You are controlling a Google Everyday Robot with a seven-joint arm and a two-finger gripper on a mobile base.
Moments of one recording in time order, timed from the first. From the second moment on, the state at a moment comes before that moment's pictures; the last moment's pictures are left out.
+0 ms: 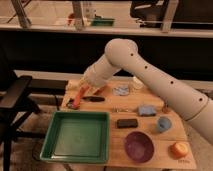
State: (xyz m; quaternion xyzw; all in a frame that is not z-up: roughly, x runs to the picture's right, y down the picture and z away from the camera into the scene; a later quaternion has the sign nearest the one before) arm -0.095 -0.003 0.621 -0.07 -0.43 -0.42 0.80
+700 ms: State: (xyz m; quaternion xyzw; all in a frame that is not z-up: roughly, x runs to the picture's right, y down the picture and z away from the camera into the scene) arm -0.064 -0.044 0.649 -0.06 -0.37 -0.37 0.85
